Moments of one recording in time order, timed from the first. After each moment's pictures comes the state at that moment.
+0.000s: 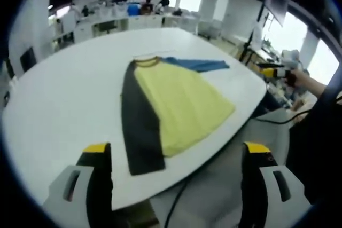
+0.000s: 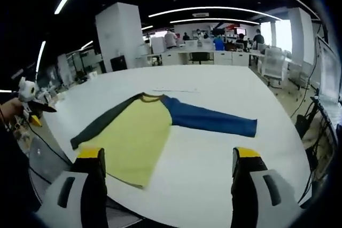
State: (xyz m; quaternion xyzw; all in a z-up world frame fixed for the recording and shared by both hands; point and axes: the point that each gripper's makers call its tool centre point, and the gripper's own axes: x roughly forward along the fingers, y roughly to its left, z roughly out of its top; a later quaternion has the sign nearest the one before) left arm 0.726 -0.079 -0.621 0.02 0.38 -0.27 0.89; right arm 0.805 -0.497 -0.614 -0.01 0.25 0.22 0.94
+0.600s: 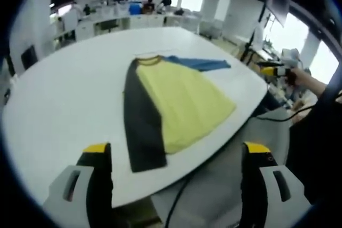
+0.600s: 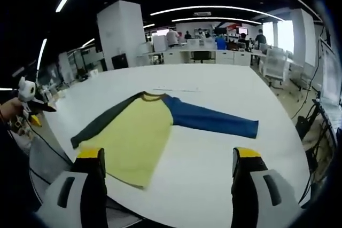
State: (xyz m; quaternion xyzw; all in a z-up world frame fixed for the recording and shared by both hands) left arm 0.723 -0.072 -0.624 0.02 0.38 -0.26 0.89; right arm 0.809 -0.494 -0.614 -0.01 0.26 0.22 0.94
